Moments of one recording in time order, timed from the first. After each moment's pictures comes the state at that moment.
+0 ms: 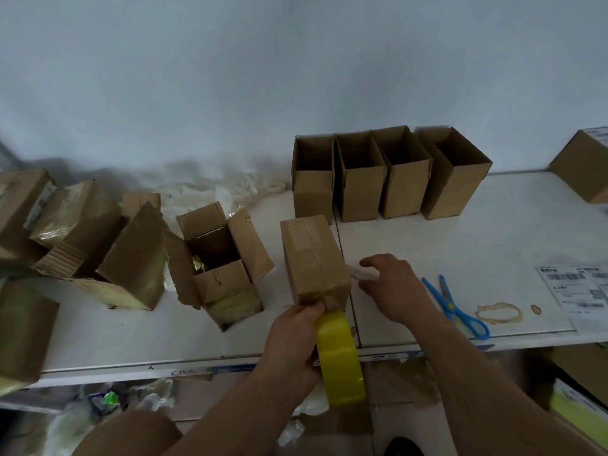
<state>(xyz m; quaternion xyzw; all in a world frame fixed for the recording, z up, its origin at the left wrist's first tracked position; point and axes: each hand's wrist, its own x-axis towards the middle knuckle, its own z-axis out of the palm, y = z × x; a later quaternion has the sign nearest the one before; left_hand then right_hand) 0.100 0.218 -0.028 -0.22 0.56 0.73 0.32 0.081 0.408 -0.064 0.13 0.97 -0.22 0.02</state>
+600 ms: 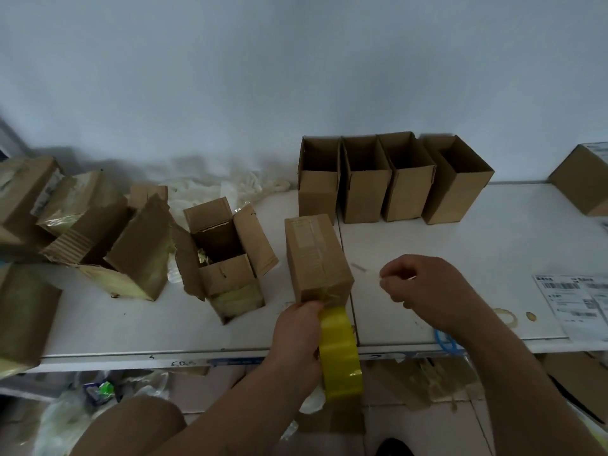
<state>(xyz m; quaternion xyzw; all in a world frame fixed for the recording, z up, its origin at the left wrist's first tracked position) 0.101 0.223 -0.026 -0.26 0.56 0.72 0.31 0.132 0.403 0.024 0.16 0.91 -0.39 0.02</state>
